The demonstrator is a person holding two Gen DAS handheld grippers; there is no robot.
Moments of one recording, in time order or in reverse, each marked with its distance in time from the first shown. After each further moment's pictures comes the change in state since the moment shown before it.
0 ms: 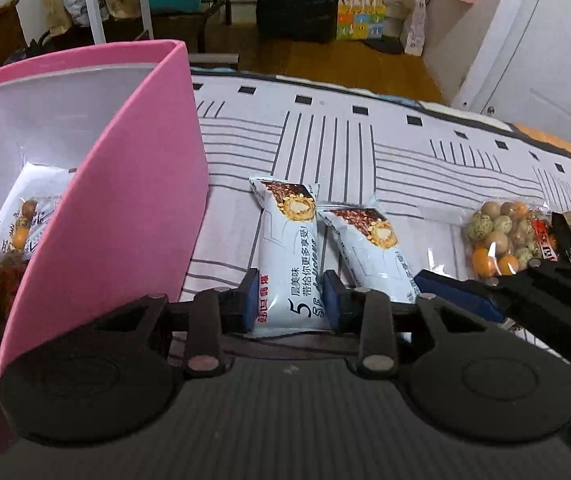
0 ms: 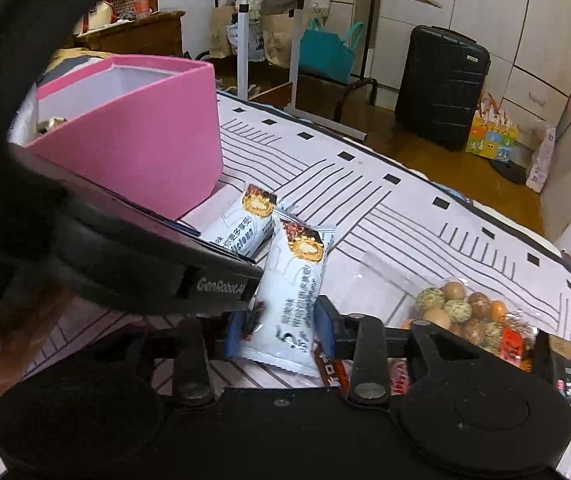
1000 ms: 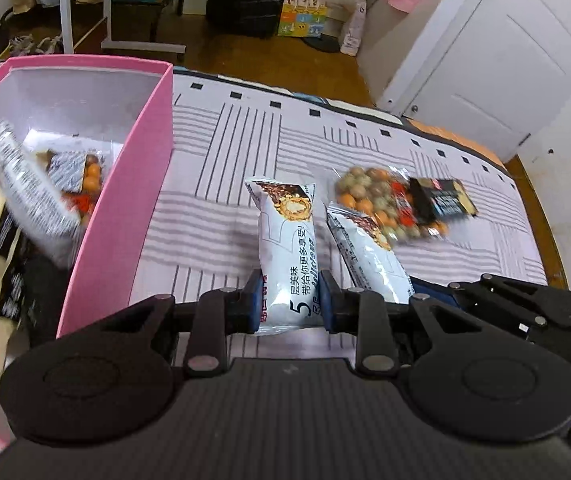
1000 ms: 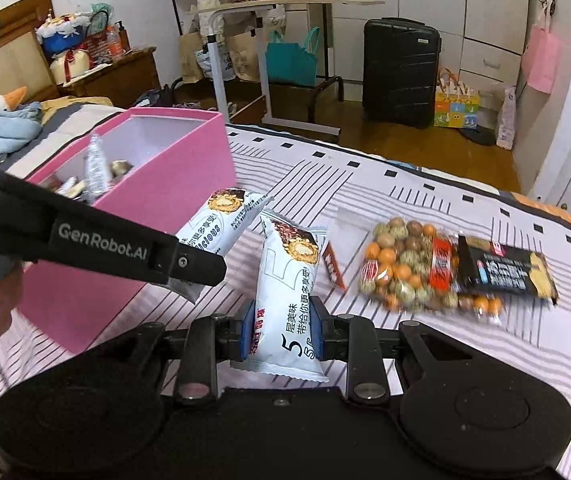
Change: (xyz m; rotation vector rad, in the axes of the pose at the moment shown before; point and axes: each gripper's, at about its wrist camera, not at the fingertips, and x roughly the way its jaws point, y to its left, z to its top) left arm -0.127 -0.002 -0.034 -0.031 0.053 -0.231; right arm -0.124 0.008 -0.032 0.190 -0.021 0.005
